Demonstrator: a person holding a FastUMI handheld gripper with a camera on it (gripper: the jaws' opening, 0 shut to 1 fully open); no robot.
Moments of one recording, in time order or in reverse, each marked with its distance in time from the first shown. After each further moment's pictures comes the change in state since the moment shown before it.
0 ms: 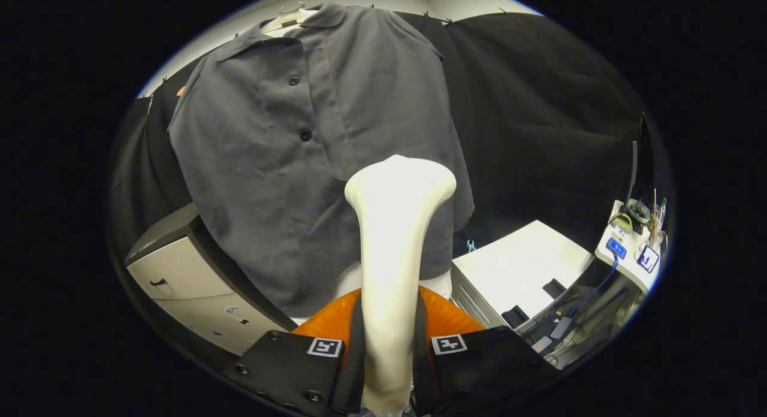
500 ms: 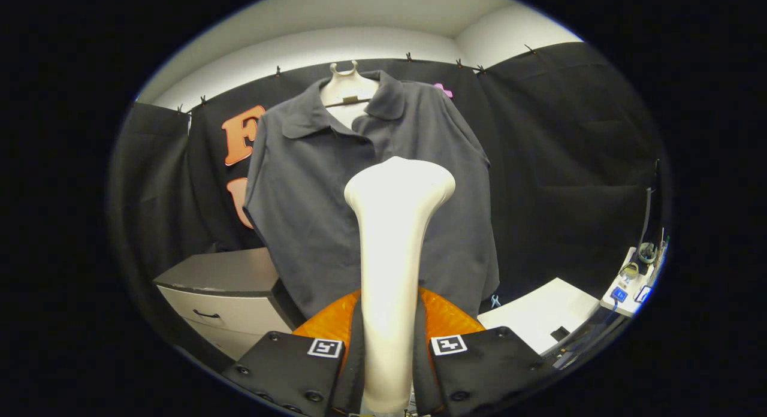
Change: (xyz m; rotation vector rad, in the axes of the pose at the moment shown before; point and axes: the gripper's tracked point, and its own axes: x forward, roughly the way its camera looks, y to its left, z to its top) arm -0.088 0.075 0.126 -0.060 -0.261 0.160
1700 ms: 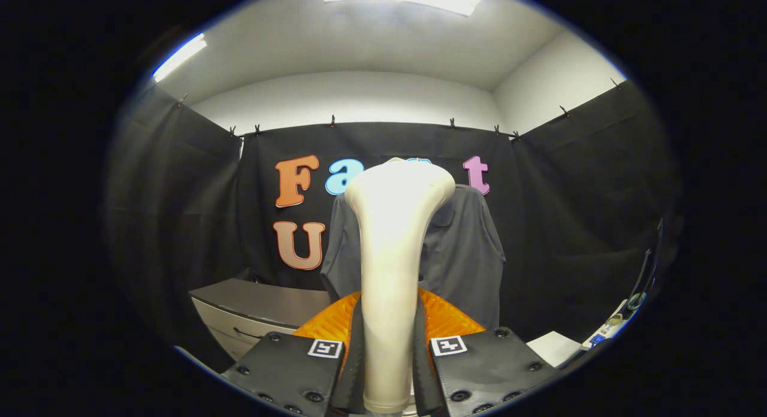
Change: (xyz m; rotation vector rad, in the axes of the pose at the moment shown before) arm -0.130 0.068 0.109 -0.135 -0.251 0.130
